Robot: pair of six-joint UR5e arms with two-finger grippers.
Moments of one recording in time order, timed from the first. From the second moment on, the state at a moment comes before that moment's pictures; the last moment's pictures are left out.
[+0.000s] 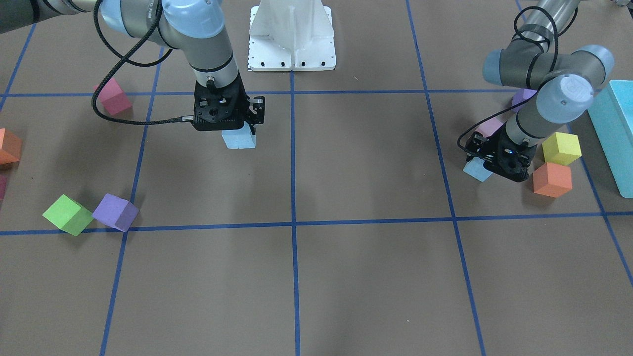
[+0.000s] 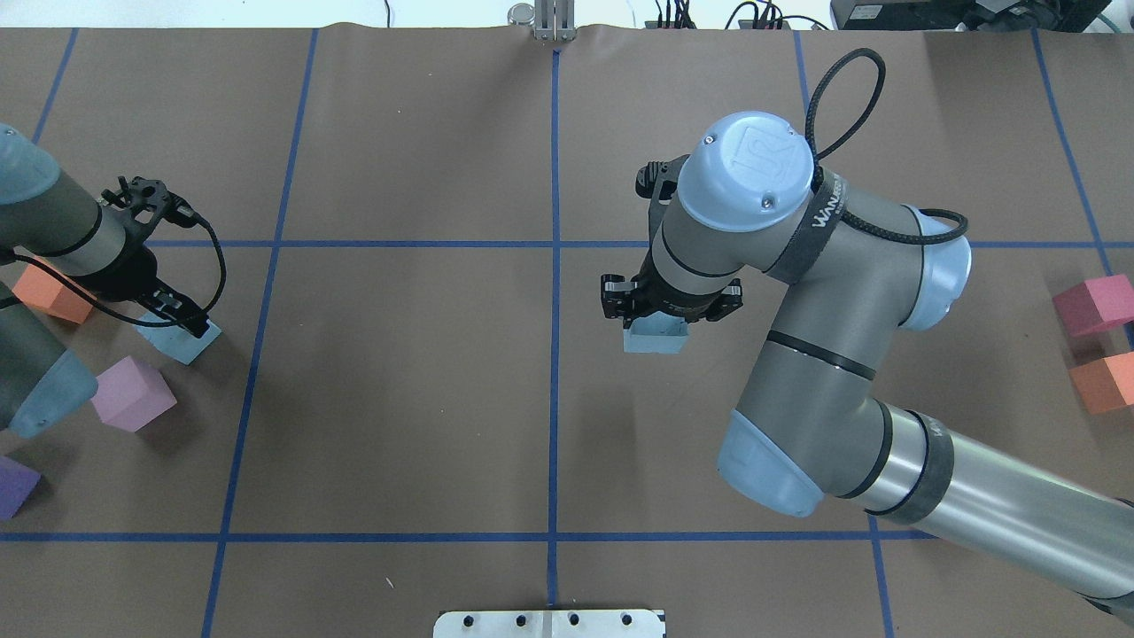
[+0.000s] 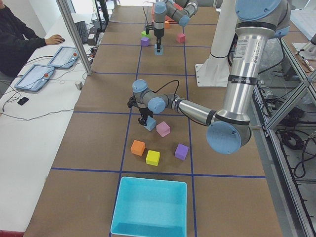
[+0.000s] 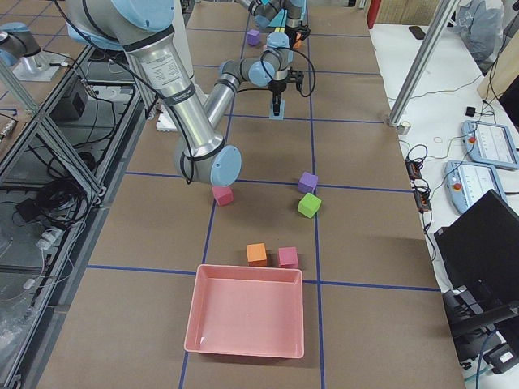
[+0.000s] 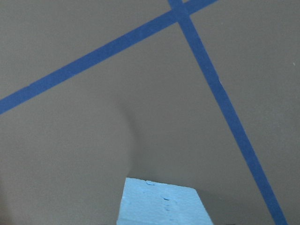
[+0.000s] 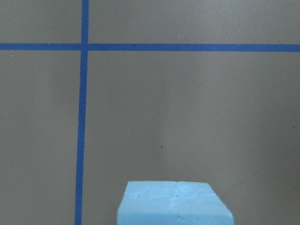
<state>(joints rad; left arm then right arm) -0.89 -1.74 -1.66 -1.83 -2.20 -0.35 0.58 -0.94 1.85 -1.72 1.93 1.20</state>
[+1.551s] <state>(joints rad) -0.96 -2.01 -1.76 -1.41 -2.28 -0.56 0.42 -0.83 1.62 -1.60 1.80 1.27</state>
